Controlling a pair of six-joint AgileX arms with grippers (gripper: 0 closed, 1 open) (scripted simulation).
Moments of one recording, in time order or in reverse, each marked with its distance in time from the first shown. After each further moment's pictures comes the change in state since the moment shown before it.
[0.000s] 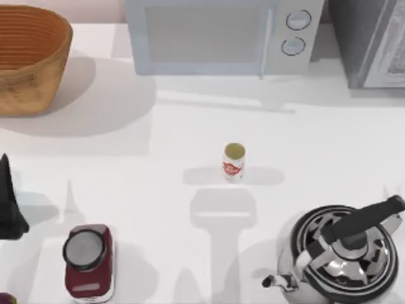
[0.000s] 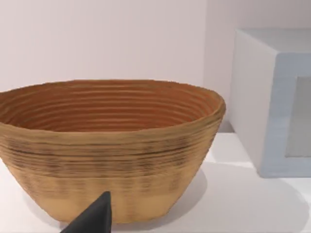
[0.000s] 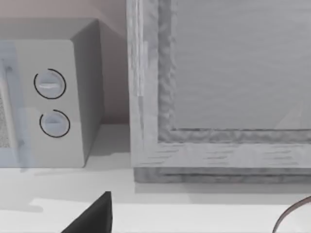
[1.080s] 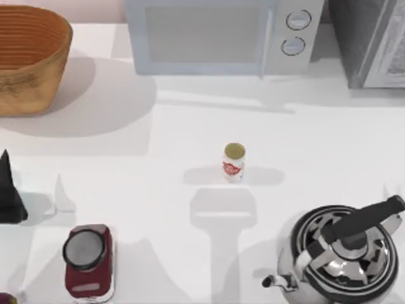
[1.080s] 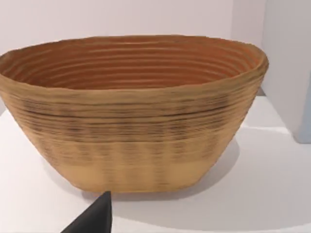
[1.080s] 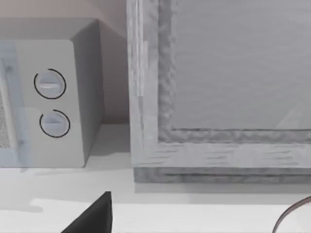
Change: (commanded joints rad) left arm 0.121 0.517 -0.050 0.480 0.093 0.044; right arm 0.000 0.000 0.000 0.000 0.000 0.000
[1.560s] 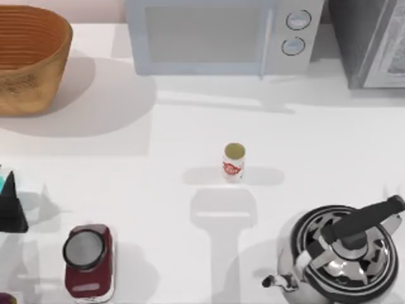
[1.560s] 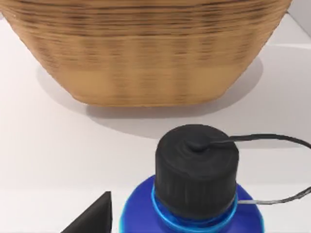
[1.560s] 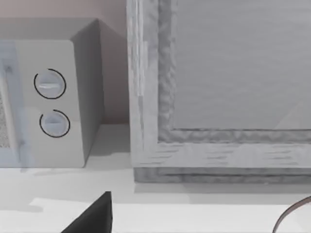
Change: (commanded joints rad) left arm 0.139 0.770 -0.040 0.643 0.148 0.052; right arm 0.000 0.000 0.000 0.000 0.000 0.000
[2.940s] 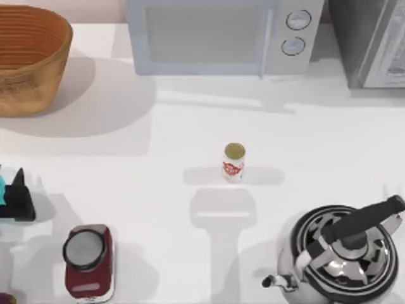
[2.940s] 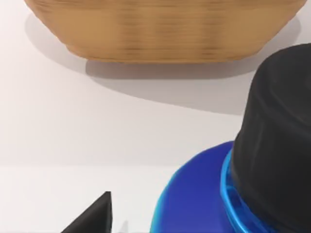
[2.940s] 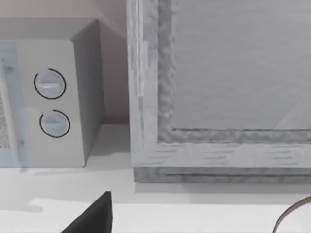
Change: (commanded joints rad) left arm -0.013 0.612 0.172 0.375 -0.010 -0.001; right arm 0.000 0.000 0.000 0.000 0.000 0.000
